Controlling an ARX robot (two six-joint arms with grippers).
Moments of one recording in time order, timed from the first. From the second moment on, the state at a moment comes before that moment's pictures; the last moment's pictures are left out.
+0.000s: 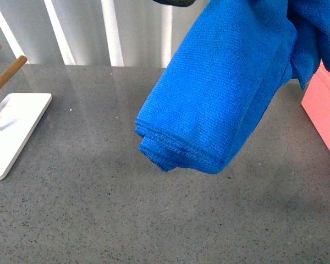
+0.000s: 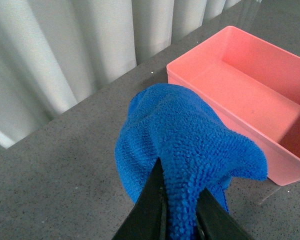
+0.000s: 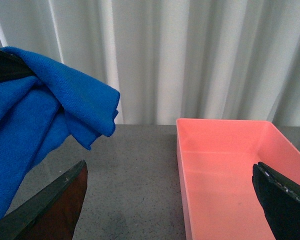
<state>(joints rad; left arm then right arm) -0.58 1.77 1.27 0.16 0.13 0.12 0.00 0.00 0.02 0.00 0.00 -0.01</state>
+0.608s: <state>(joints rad) -0.57 1.80 1.27 0.23 0.17 0.05 -0.02 0.14 0.08 -0.17 -0.38 0.07</state>
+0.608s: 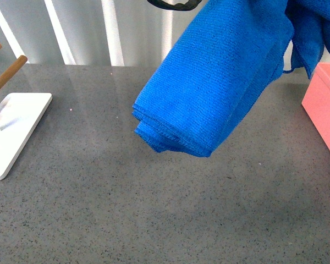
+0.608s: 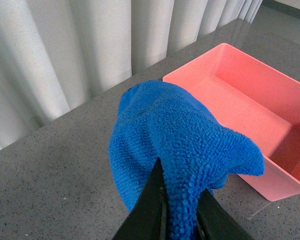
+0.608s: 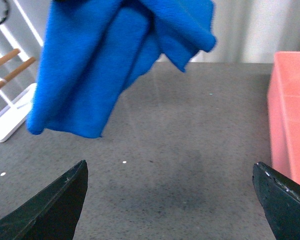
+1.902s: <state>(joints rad) -0.57 1.79 1.27 0.21 0.15 -0.01 0.29 1.54 0.49 0.77 -0.39 0.12</state>
